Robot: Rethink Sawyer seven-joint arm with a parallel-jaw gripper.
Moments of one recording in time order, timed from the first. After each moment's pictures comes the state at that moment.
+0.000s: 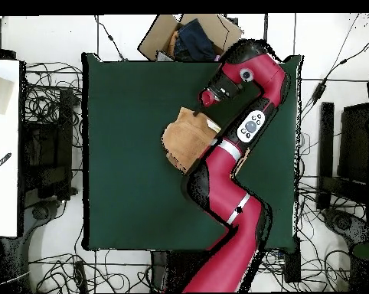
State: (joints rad) arm -0.76 0.47 2.78 0.16 -2.74 2.29 0.34
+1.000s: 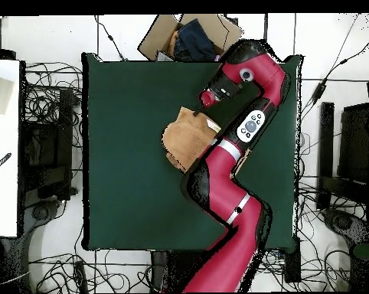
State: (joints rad) arm -0.76 0.47 2.80 0.16 -2.76 2.29 0.28
